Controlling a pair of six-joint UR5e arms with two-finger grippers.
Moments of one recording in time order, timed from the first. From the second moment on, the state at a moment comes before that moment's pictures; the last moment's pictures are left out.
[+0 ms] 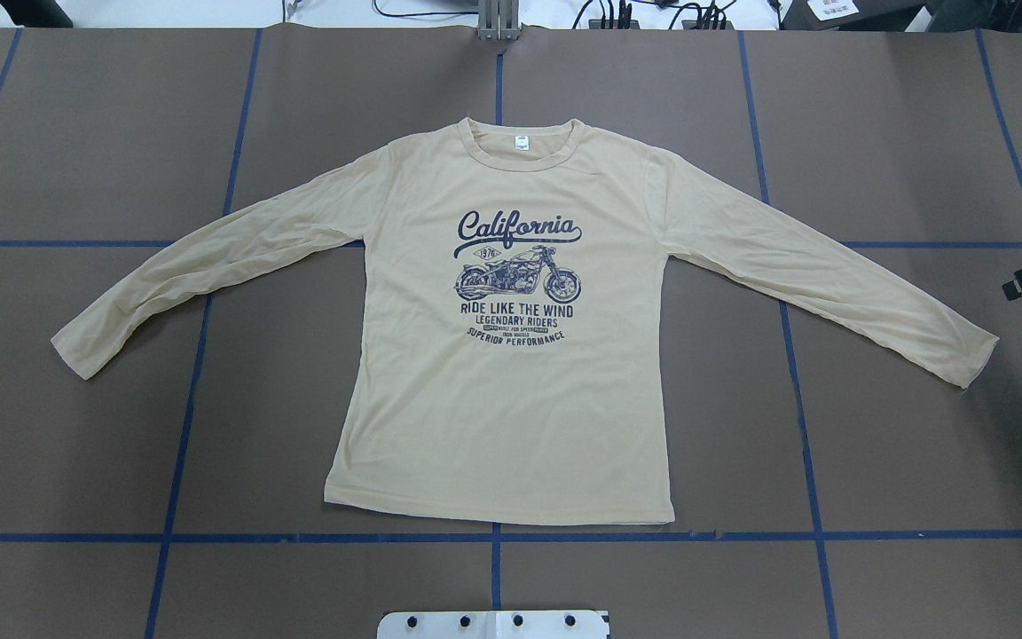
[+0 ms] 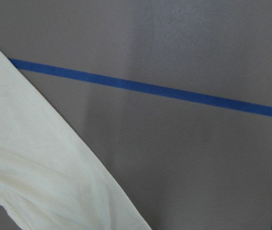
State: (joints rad) left arm -1.52 -1.63 -1.73 -1.77 -2.30 0.05; right arm 1.18 -1.64 1.60 -1.06 2.28 0.41
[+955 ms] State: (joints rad) left arm -1.51 -1.63 -1.73 -1.79 -2.30 0.05; right arm 1.01 -1.70 1.58 -0.95 2.22 0.49
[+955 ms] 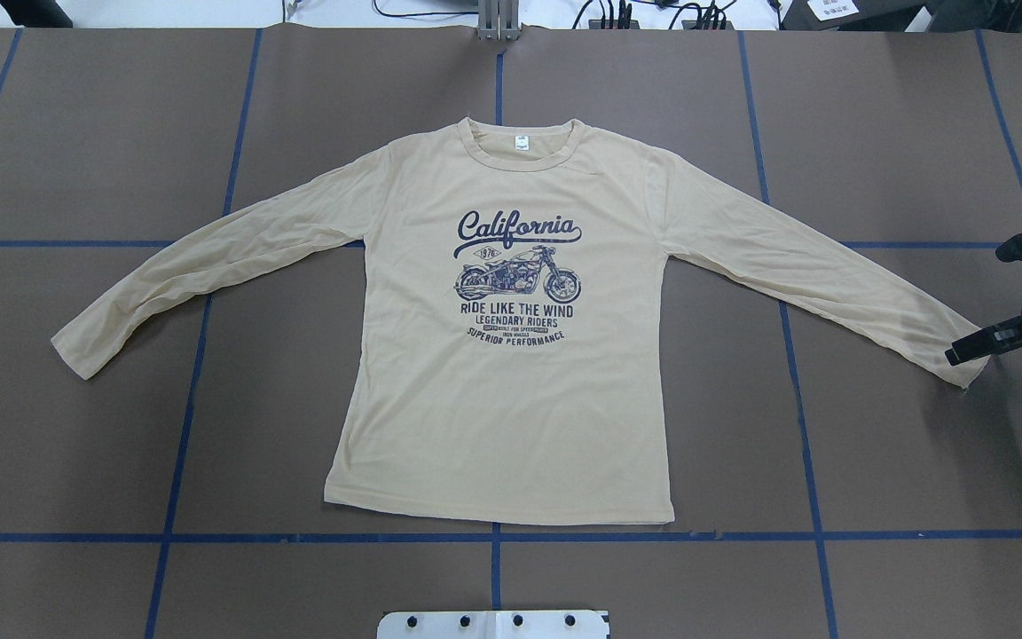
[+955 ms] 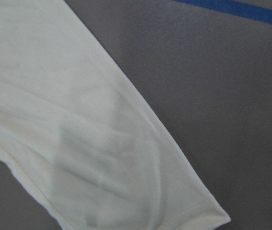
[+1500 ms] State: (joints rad) left arm -1.51 -1.63 -1.74 -1.79 -2.30 0.05; right arm 1.00 -1.70 1.56 -0.95 2.21 0.49
